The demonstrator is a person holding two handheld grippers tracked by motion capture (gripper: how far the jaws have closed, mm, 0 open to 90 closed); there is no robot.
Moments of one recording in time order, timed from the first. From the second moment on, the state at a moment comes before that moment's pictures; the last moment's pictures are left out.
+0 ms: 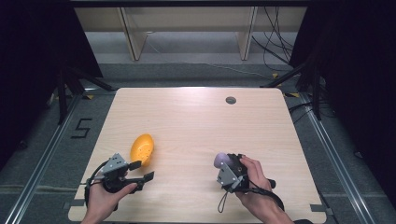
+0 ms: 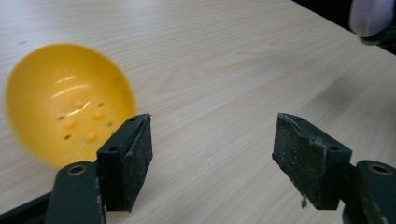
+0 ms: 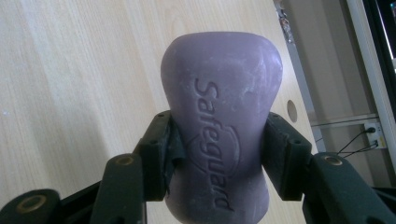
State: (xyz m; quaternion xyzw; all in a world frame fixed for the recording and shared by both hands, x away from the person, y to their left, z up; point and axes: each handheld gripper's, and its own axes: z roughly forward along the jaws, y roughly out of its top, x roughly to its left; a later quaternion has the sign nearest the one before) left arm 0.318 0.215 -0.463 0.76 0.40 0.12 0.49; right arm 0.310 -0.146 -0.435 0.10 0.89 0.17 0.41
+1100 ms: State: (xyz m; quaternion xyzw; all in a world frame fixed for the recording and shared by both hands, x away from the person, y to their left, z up) left arm 0.368 0.076 -0.419 0.81 0.28 -0.02 0.52; right arm 0.308 -0.124 -0.433 0.07 0.89 0.19 0.41
